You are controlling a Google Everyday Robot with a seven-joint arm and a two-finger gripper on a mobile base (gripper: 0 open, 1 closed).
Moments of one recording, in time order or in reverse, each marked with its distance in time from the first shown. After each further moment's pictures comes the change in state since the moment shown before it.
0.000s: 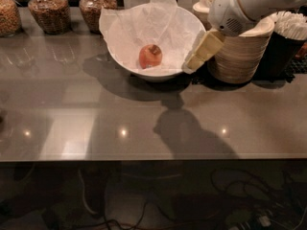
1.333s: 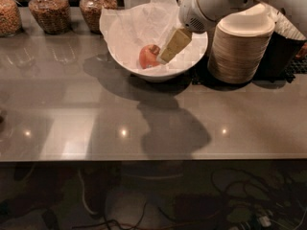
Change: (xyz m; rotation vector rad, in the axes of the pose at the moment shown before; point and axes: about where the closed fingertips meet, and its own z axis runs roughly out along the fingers) arm -0.028 -0.036 0.073 0.066 0.001 0.029
